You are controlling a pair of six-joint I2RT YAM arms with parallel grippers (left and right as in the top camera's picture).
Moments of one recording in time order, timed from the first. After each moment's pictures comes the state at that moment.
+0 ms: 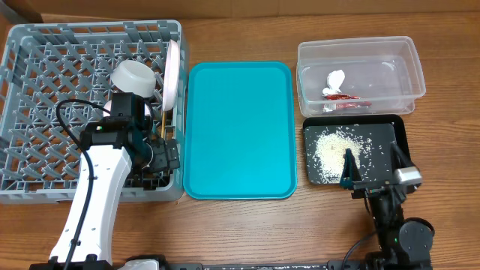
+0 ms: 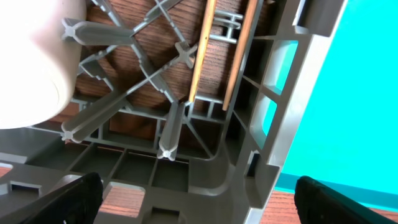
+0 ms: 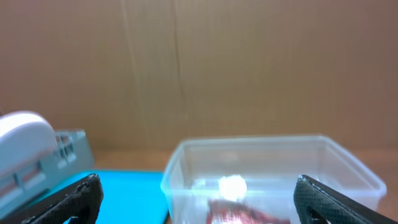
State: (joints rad) left arm 0.03 1.39 1.08 -1.13 -0.01 -0.21; right arm 0.12 0.01 0.02 0.11 -0.04 0.10
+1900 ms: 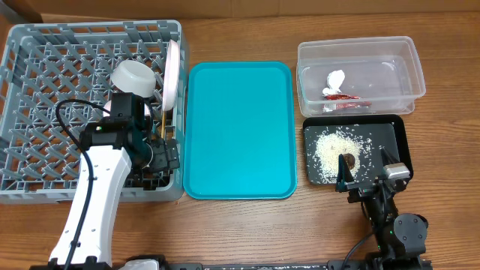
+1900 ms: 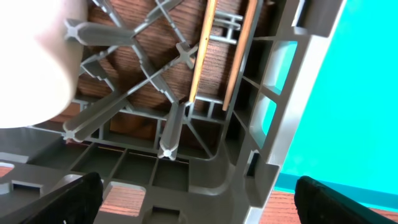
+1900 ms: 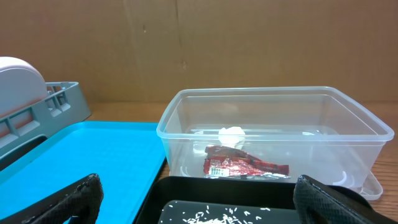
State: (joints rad) left arm 0.03 1.38 1.08 -1.13 -0.01 -0.21; right arm 0.12 0.01 0.02 -0.03 -0.06 0.07
